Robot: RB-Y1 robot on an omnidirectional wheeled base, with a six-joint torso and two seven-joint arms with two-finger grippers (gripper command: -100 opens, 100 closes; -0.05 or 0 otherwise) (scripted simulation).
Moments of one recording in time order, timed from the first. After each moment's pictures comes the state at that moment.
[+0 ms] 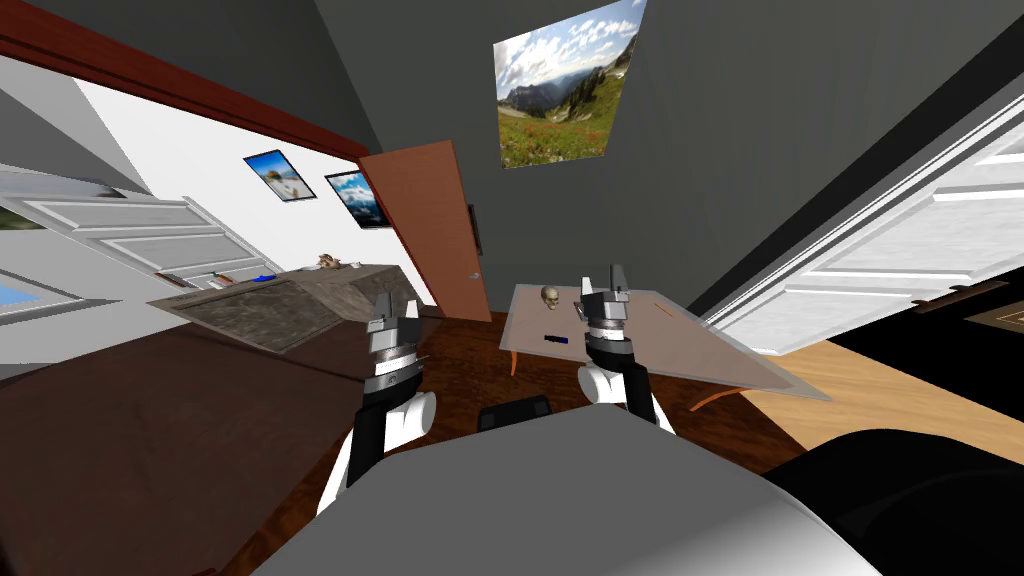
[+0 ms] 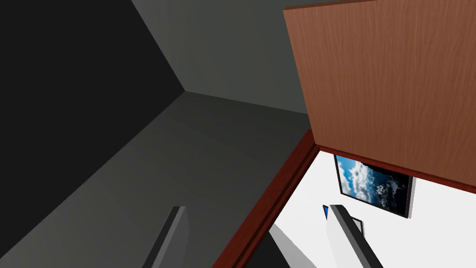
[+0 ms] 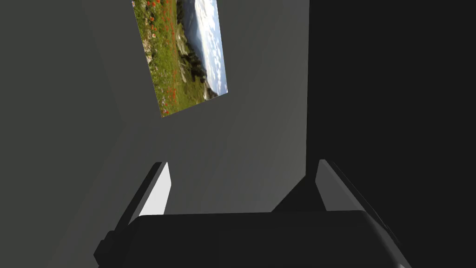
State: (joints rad) left arm 0.45 -0.04 -0.03 -2.31 -0.07 -0.39 0.04; right arm 0.50 0.02 0.05 -2.38 -0.11 -0.49 0.14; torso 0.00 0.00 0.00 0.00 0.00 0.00
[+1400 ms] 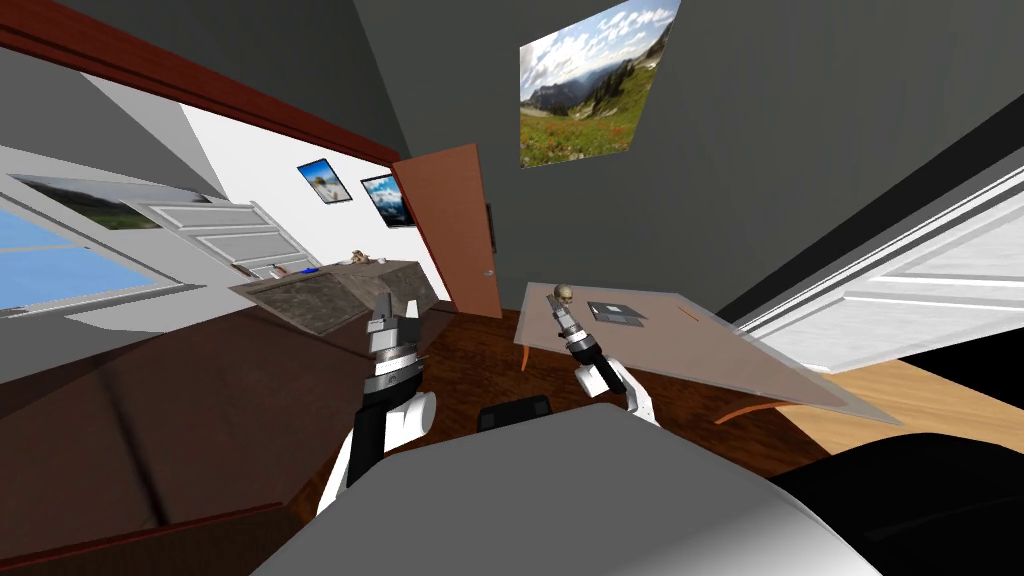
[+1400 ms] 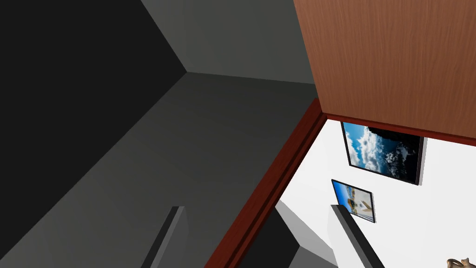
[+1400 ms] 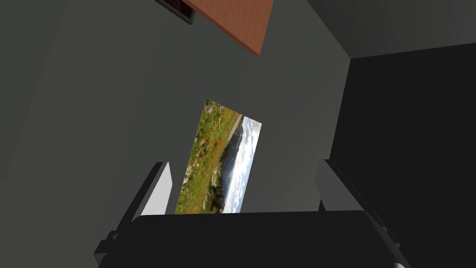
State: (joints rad) left arm 0.45 -0.04 -0.03 -2.31 -0.07 -0.39 0.04; right arm 0.36 -0.32 0.13 -2.01 0.03 -0.44 0.33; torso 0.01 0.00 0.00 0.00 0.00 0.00
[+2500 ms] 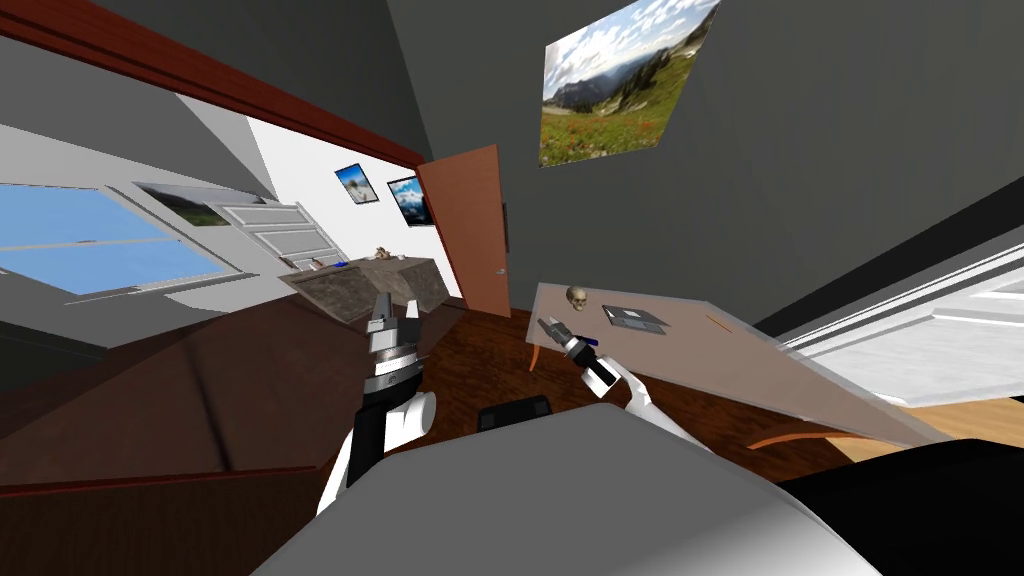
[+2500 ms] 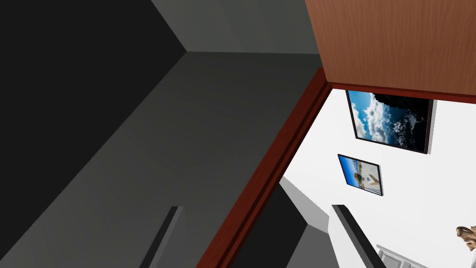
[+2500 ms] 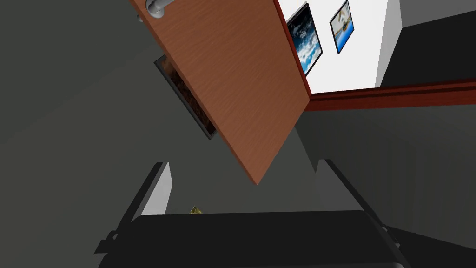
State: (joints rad) left arm 0.45 -0.04 -0.03 -2.31 -0.07 -0.39 0.04; right arm 0.26 -0.52 0.24 -1.71 0.16 -0.36 0.50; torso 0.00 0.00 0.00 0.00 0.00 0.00
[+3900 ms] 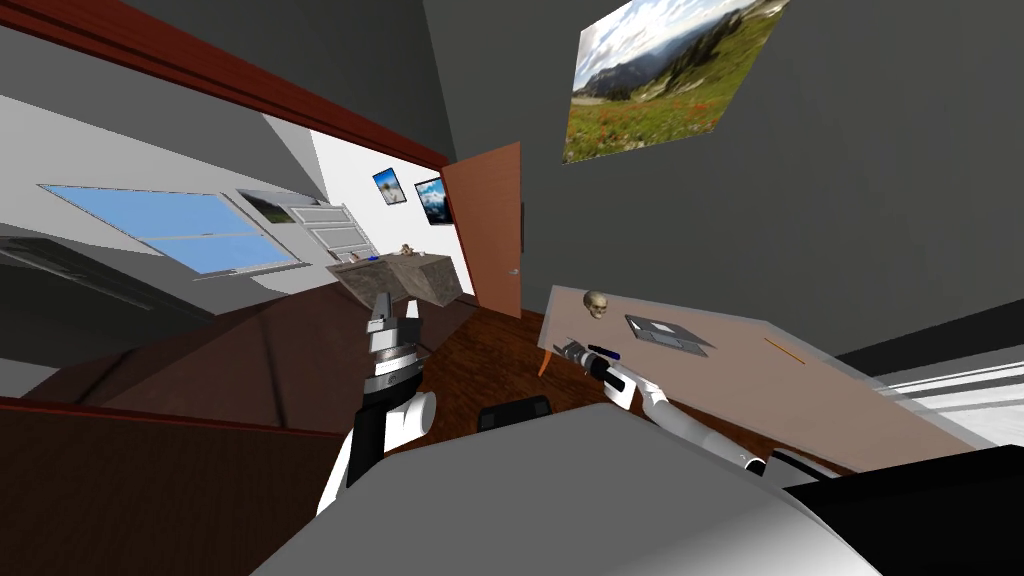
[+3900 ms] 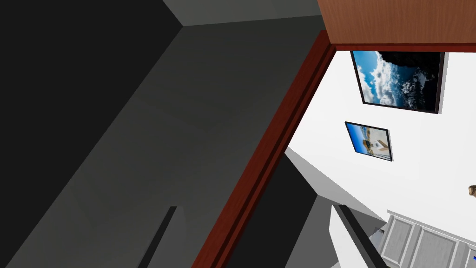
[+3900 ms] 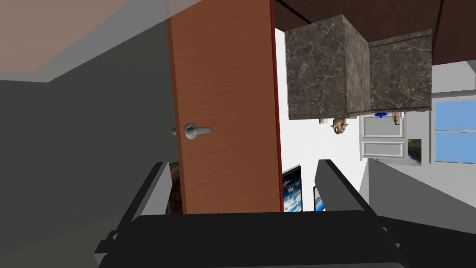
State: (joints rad) left arm 0.45 -0.04 -0.03 -2.31 -0.07 -0.39 0.04; right arm 0.18 -0.69 0.36 -1.30 0.29 -0.29 0.65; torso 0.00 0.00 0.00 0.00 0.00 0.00
